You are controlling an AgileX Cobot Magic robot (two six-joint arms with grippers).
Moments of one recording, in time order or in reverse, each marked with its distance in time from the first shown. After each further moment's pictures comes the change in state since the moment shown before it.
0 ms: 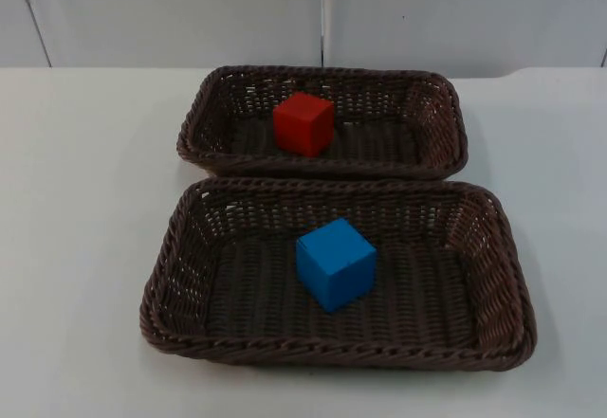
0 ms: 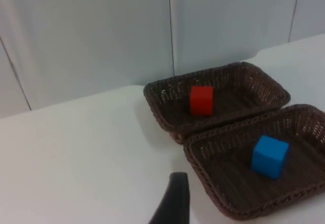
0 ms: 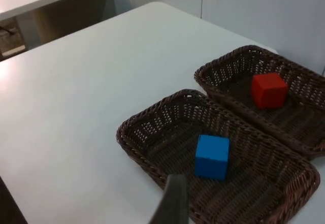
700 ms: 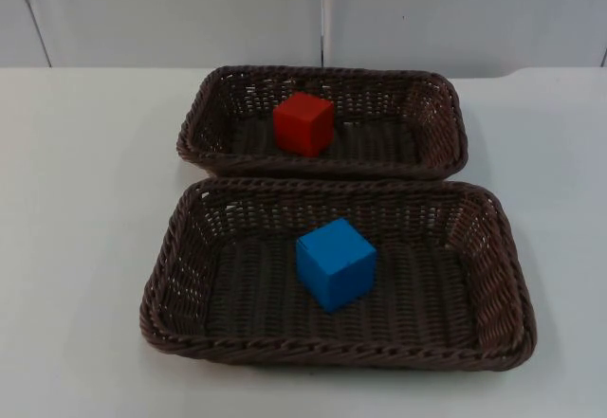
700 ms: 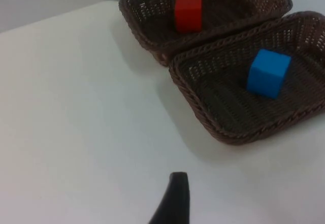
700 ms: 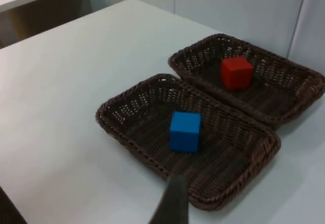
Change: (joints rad) right arm 0.002 -0.282 0.000 -0.126 0.256 0.120; left arm 0.000 0.000 0.231 -0.029 -0.016 0.056
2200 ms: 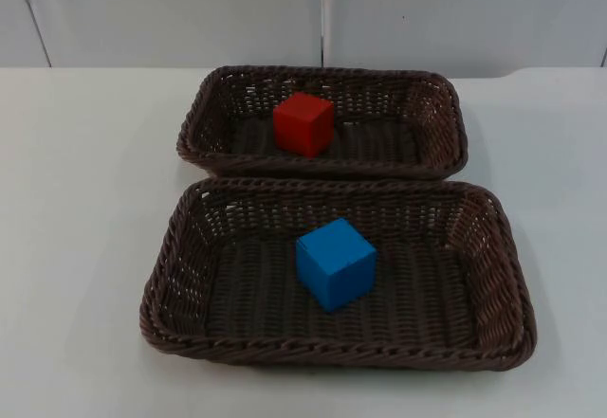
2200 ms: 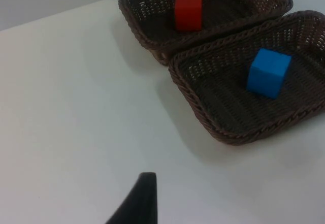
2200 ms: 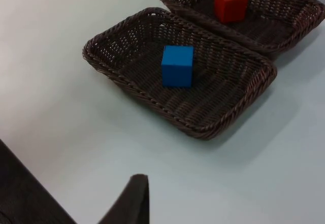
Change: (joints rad) right arm 0.000 -0.086 0.055 -0.023 0.185 0.034; left arm 0.000 0.000 0.006 0.000 -0.007 -0.002
